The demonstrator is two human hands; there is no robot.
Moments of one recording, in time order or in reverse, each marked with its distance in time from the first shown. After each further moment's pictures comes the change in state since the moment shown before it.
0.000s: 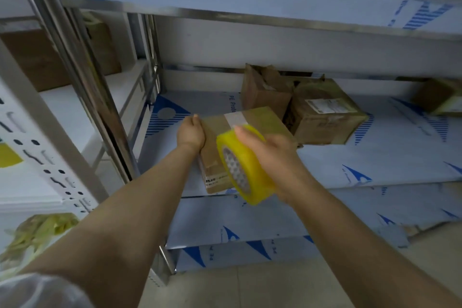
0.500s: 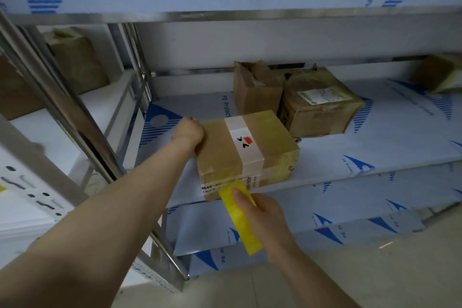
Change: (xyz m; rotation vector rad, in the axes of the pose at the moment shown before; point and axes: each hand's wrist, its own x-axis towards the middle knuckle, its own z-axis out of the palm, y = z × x) left_hand 0.016 0.021 0.010 0.435 -0.064 -0.005; right_hand -0.006 0.109 0.020 0.079 0.013 0.121
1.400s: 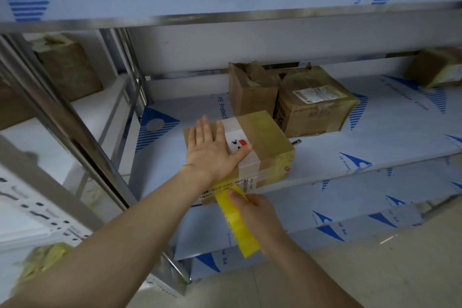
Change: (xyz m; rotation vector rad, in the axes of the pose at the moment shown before) left_hand -0.072 0.012 0.020 0.690 -0.135 0.456; right_hand 0.018 0.002 0.007 -0.024 0.020 0.012
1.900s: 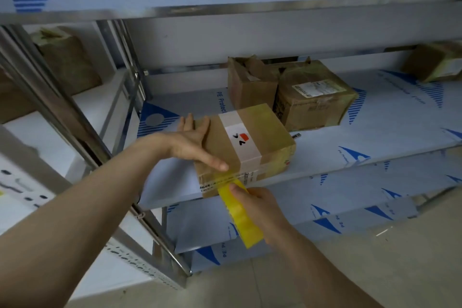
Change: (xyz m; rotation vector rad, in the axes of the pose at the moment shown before) left_hand 0.002 -0.058 -0.048 -0.227 -0.501 0.050; right_hand 0.004 0.005 -0.001 0.005 -0.028 0.090
